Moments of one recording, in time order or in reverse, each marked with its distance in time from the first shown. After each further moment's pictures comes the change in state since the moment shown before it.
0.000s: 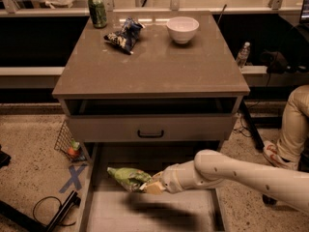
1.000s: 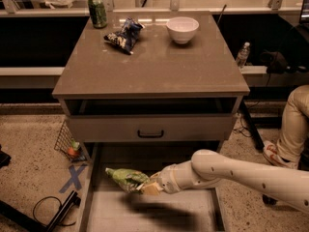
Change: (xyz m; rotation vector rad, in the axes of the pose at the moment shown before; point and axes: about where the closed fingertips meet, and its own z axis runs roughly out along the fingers) arm 0.000 0.003 0.011 -0.019 0.009 0.001
